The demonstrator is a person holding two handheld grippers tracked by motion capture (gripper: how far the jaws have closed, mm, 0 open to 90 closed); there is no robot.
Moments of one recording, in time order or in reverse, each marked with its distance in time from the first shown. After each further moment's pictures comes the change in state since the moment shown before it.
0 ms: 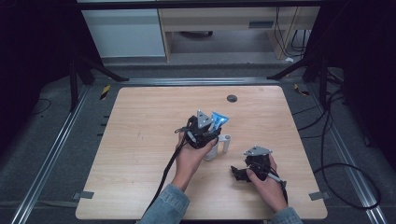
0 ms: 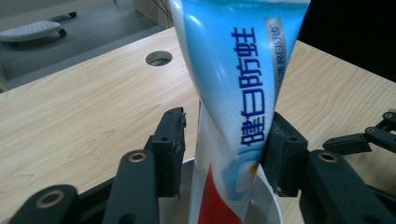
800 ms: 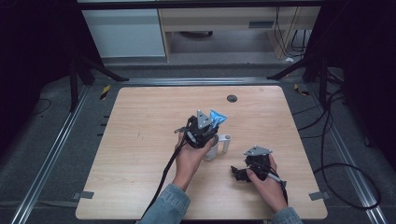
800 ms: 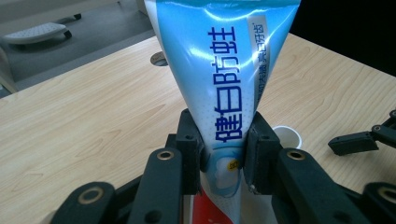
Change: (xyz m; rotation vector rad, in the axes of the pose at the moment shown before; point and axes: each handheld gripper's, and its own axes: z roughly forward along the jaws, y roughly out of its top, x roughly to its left) left arm 0.002 0.000 -0.002 0.003 0.015 0.007; right arm 0.000 0.000 0.000 0.000 0.000 0.000
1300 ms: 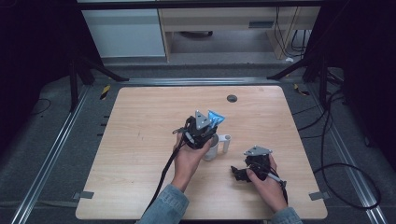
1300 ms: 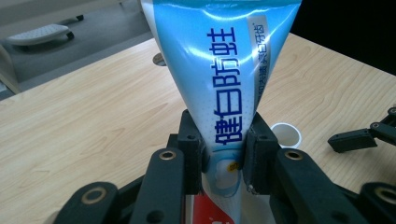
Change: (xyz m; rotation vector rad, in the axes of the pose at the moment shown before) left arm 0.000 -0.001 -0.004 -0.001 0.003 0.004; right arm 0.000 0.000 0.000 0.000 0.001 0.000
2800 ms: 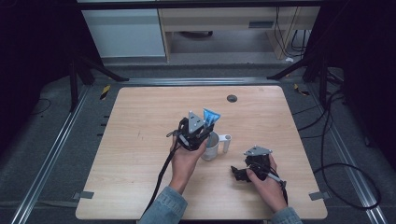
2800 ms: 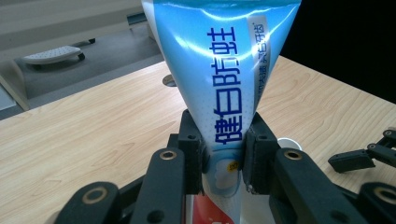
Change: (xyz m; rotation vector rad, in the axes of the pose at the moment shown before) left arm 0.005 -0.005 -0.015 -0.109 0.024 -0.027; right arm 0.000 0.000 0.000 0.000 0.000 0.000
